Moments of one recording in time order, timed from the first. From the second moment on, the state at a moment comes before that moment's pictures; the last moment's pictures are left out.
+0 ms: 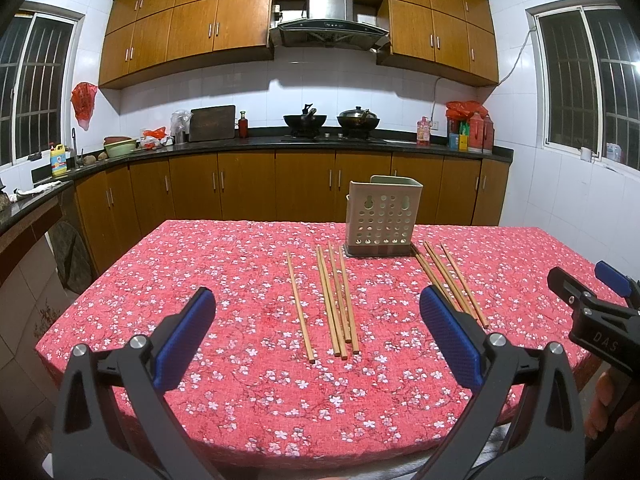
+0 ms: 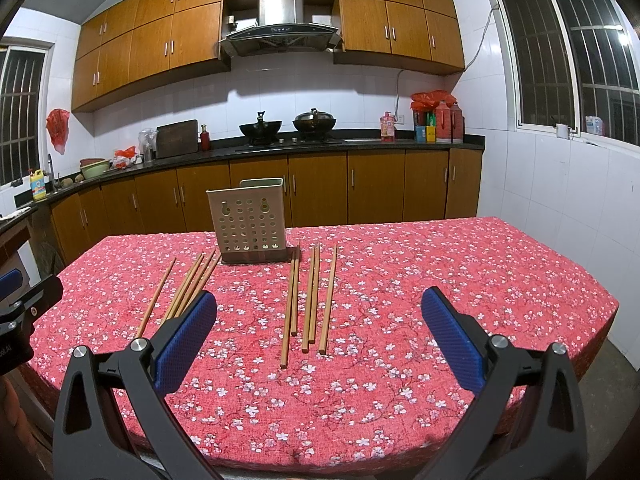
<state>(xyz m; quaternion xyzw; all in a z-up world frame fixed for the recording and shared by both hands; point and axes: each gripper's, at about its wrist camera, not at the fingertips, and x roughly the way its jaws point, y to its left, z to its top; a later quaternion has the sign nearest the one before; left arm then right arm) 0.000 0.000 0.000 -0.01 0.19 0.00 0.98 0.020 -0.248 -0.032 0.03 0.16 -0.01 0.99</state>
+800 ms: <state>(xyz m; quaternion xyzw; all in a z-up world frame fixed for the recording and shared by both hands) 0.002 0.001 0.000 0.00 0.19 0.00 0.98 0.021 -0.248 -0.032 0.03 0.16 -0.01 0.99</state>
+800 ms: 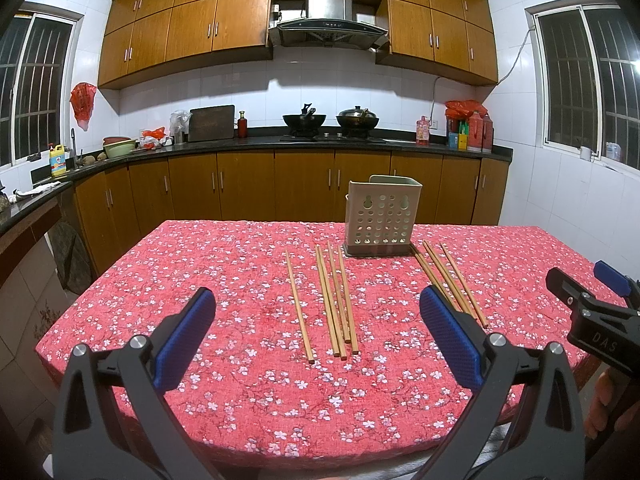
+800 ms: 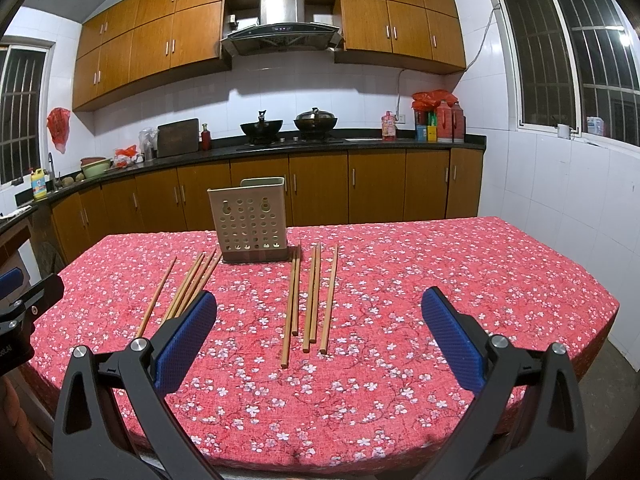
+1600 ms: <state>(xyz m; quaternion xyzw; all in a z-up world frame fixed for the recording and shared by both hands) 0.005 0.001 0.000 0.00 0.19 0.00 0.98 0.022 -0.248 -0.033 0.03 0.17 -0.01 0.99</state>
